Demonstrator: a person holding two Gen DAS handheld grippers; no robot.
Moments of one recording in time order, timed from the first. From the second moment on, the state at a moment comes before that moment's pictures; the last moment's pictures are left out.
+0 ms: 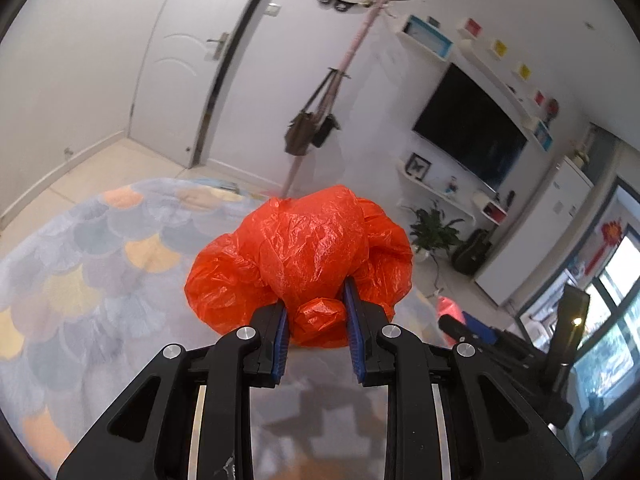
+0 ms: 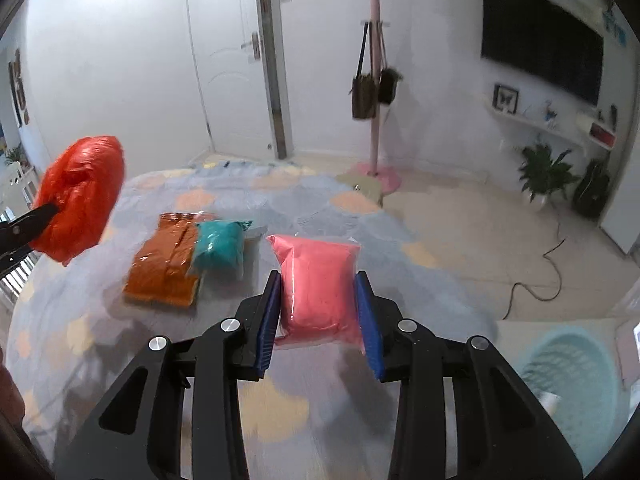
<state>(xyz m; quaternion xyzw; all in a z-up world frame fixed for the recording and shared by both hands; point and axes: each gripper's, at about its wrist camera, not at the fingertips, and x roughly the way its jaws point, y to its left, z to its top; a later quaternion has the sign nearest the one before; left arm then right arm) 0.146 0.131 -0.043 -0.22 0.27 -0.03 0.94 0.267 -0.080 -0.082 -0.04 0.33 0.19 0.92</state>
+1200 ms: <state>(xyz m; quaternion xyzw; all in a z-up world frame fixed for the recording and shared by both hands) 0.218 -0.192 -0.086 -0.07 0.40 -0.25 0.88 0.203 -0.396 -0.105 0.16 0.40 -0.05 0.90</state>
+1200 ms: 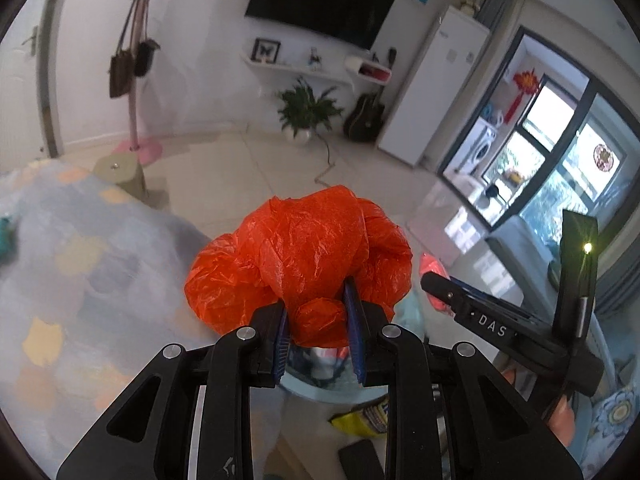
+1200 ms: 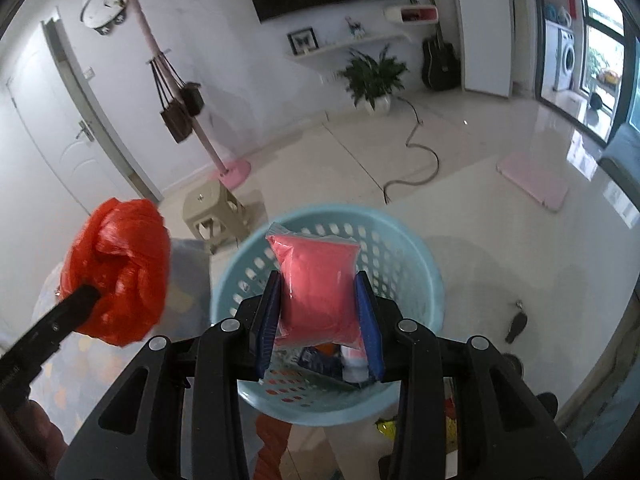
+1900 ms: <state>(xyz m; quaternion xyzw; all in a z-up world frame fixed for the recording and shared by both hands) 0.227 -0.187 -0.116 -0.08 0.42 -0.27 0.86 0.210 -0.409 -0.131 0.17 0.42 -0.05 0.89</state>
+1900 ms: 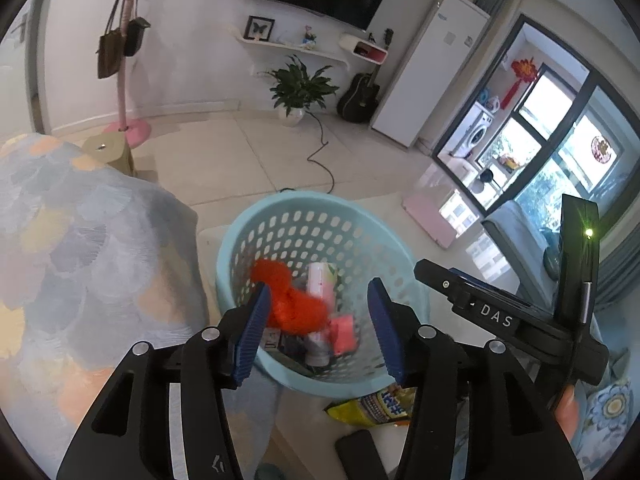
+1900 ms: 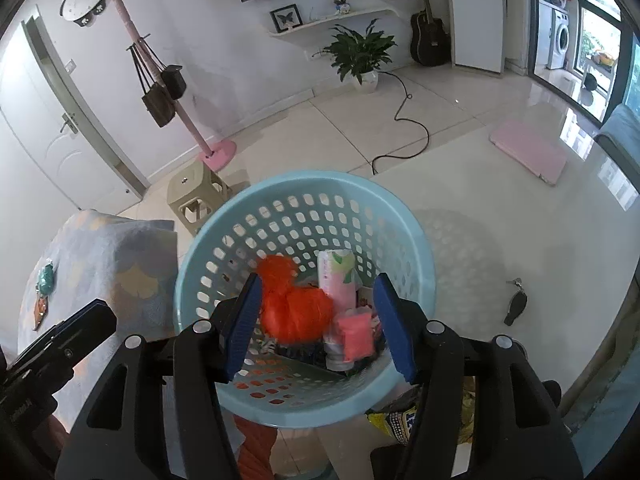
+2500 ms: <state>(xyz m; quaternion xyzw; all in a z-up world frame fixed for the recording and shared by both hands) 0.186 -0.054 -0.056 -0.12 0.34 -0.16 0.92 0.206 -0.274 -0.062 0.09 0.37 0.08 0.92</state>
